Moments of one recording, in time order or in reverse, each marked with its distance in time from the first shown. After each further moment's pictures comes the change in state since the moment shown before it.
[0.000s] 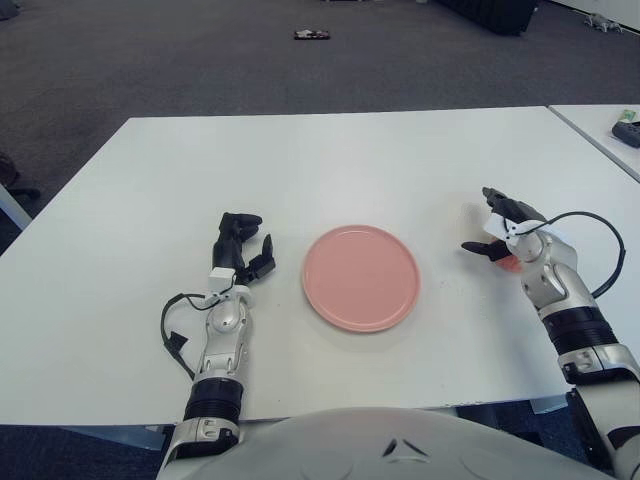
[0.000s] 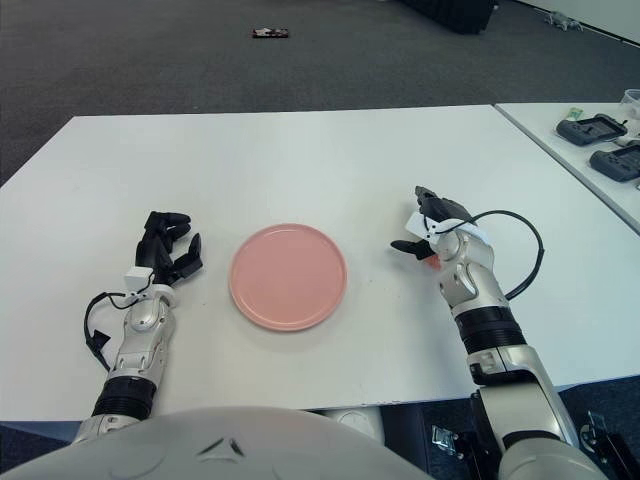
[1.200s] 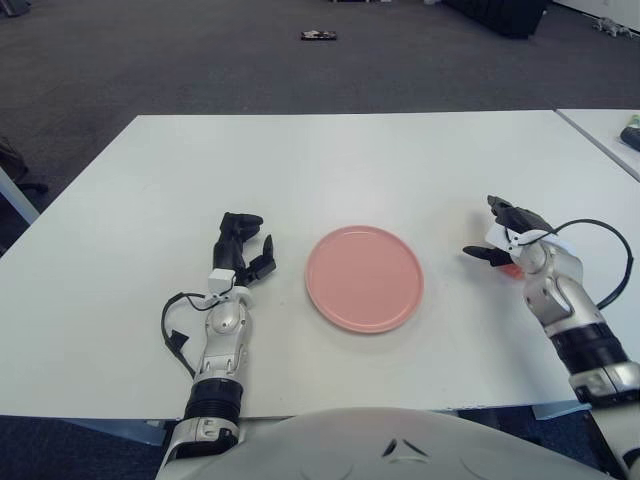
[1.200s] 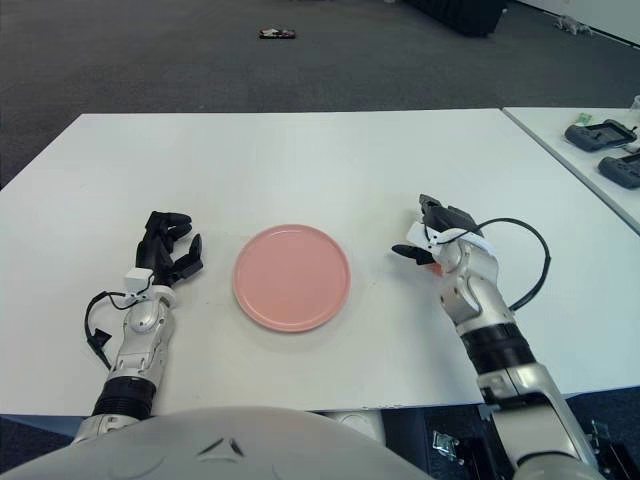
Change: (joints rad) left arm 0.001 0.004 0.007 0.009 -0.005 -0.027 -0.018; right arm 0.185 -0.056 0.021 -0.311 -0.008 0.228 0.081
